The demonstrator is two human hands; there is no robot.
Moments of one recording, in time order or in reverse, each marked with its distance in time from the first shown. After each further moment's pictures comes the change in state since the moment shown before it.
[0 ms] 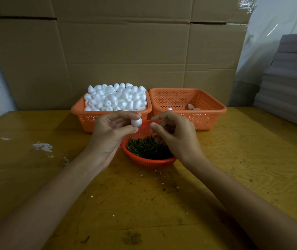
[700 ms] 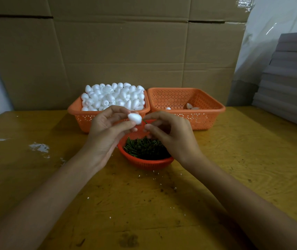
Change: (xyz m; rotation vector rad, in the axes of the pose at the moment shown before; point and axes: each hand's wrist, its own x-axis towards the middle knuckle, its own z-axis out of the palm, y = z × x) left_hand 0.003 -0.002 -0.003 -0.092 0.033 -0.087; right_hand 0.002 -0.002 -0.001 -0.025 -0.067 -0.113
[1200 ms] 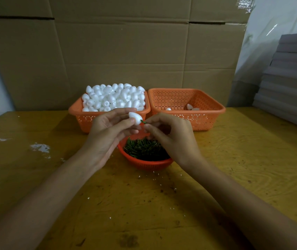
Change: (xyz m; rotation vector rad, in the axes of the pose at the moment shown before) left_hand 0.002 0.004 -0.001 0.002 -0.019 -0.052; right_hand -0.001 -0.005 -0.001 -0.056 0.030 -0.039
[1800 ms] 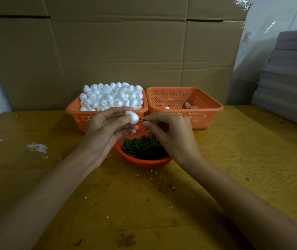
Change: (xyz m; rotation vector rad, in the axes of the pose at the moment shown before) left_hand 0.000 0.002 0.002 -0.010 0.001 -0.006; right_hand 0.001 -0.002 -0.003 -0.100 0.045 -0.008
